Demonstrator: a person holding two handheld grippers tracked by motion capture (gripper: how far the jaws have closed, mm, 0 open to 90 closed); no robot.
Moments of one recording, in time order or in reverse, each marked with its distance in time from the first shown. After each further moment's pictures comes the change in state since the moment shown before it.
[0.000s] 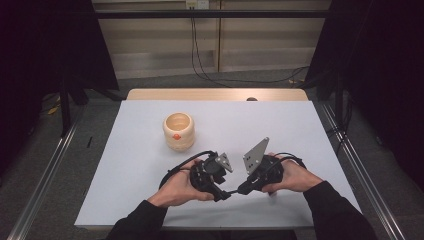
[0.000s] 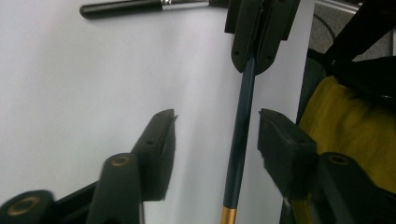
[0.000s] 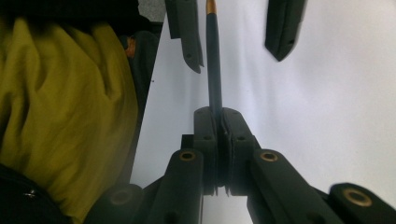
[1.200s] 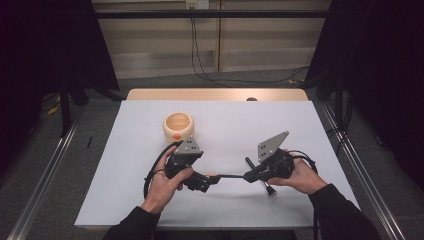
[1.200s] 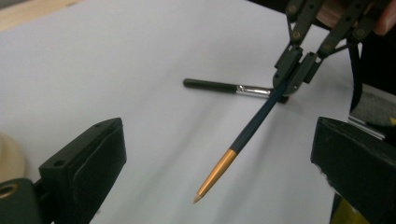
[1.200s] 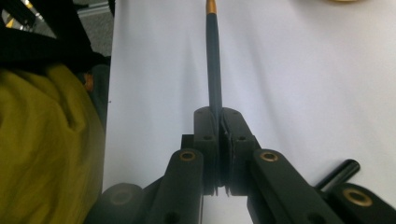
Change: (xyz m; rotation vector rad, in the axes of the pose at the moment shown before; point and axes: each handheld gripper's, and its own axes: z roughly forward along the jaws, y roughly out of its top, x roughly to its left) left arm 0.016 -0.043 -0.042 -0.435 0.210 -0.208; right arm -0.002 -0.023 -0.022 -0.128 -0.171 0.168
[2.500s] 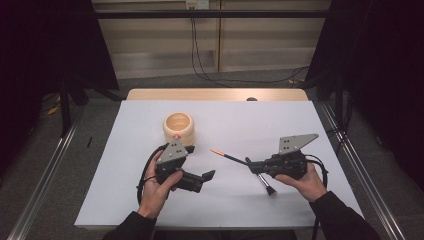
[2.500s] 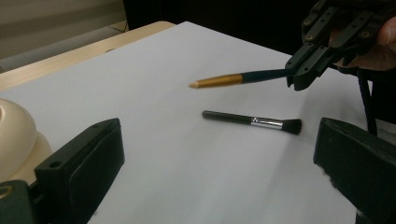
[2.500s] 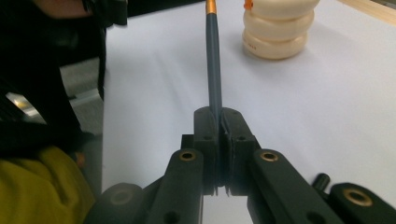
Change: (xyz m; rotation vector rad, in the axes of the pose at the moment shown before) left arm -0.002 -0.013 -0.016 -0.182 0.064 0.014; right arm 0.005 -0.025 -0.022 -0.345 -0.104 0.153
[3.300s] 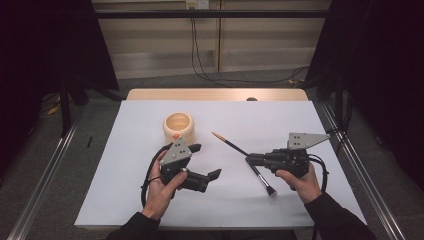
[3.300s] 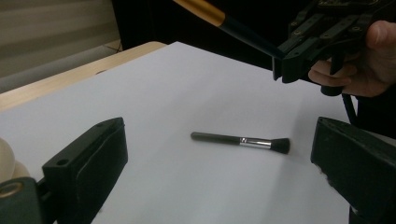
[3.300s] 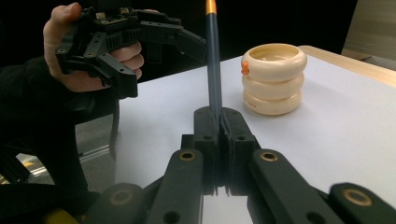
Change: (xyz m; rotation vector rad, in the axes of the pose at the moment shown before) left arm -0.010 0.009 0.004 -0.069 -0.017 0.021; right arm 0.004 0.004 -0.006 -0.243 0.005 0.041
